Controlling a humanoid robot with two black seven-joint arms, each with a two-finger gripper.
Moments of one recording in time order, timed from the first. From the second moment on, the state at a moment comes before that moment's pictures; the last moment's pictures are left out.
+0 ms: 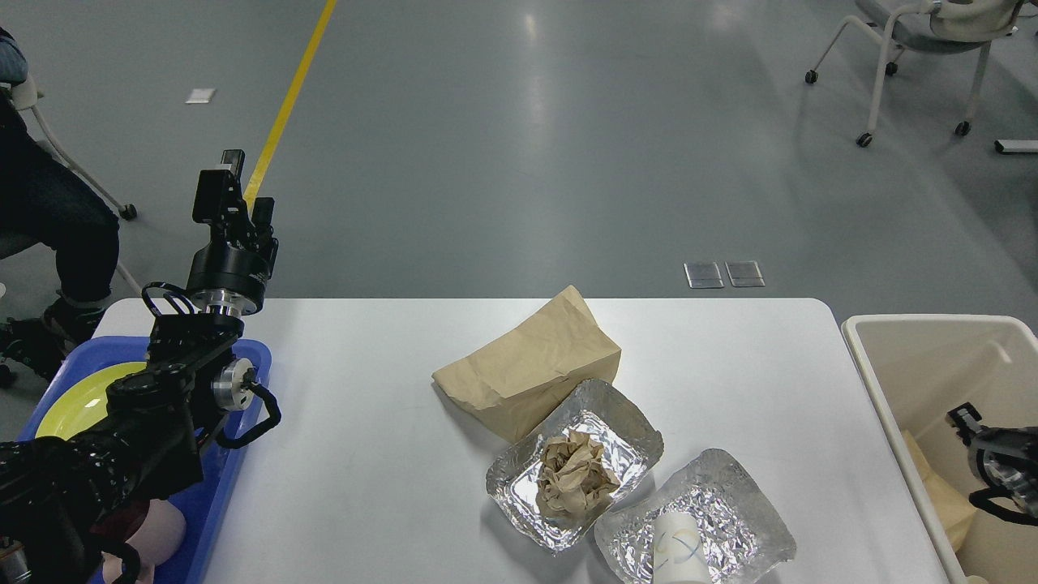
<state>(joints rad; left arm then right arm) -0.84 0.19 -0.33 -0.32 0.06 0.02 -0.85 0.88 -0.57 -0.78 0.61 0.20 -0.17 -0.16</state>
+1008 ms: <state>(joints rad) -0.84 0.19 -0.33 -0.32 0.06 0.02 -0.85 1.99 -0.23 -1.16 1.21 0.16 0.62 -0.15</state>
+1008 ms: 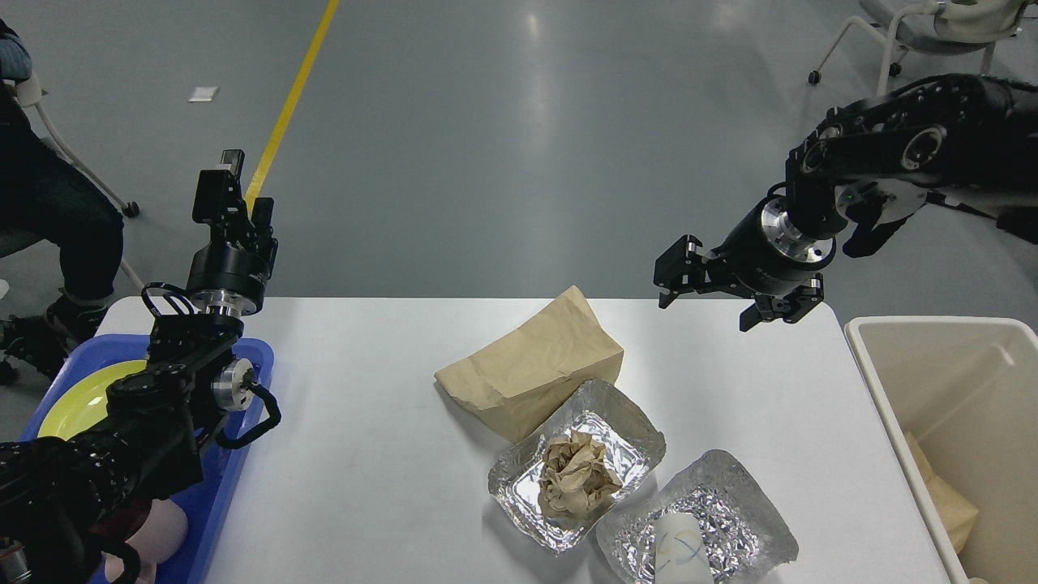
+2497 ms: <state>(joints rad) -0.84 0.19 -0.33 -0.32 0.06 0.02 -0.85 1.36 -0.23 -1.14 1.19 -0.60 0.26 -0.15</state>
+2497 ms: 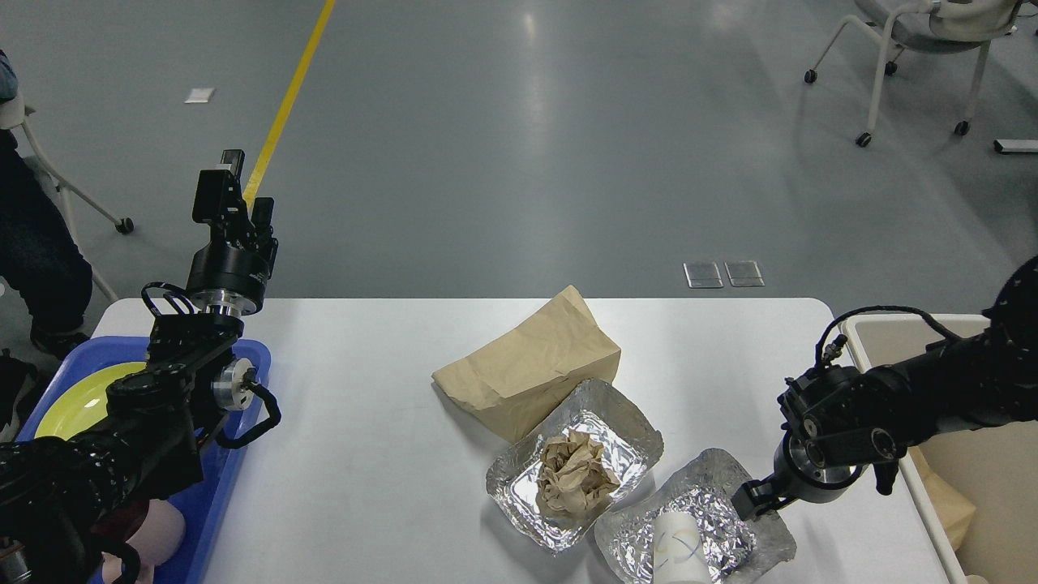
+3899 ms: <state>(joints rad) -0.84 0.19 -0.33 -0.32 0.06 0.02 -0.85 1.27 -0.34 -1.26 0.90 -0.65 0.08 -0.15</state>
